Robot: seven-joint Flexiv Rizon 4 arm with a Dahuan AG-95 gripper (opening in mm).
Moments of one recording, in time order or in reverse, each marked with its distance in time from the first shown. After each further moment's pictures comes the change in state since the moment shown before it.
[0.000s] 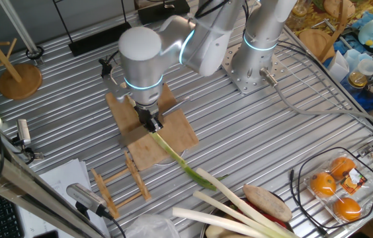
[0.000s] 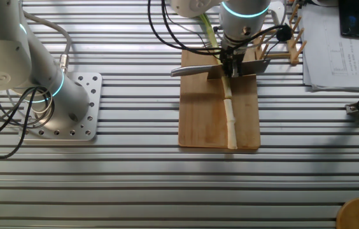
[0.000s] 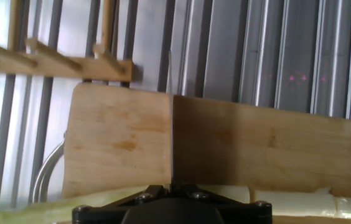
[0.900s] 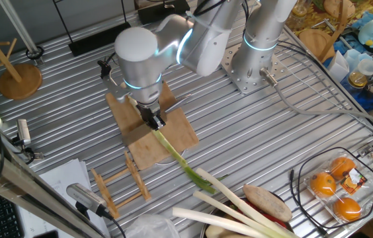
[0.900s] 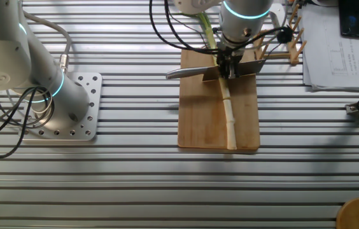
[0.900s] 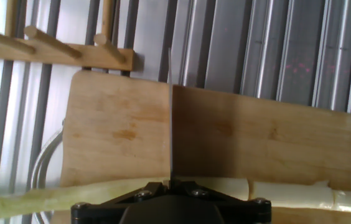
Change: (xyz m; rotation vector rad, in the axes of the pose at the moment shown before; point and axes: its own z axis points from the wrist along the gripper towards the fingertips) arm 0.013 -0.002 0.000 -0.015 0.092 -0.007
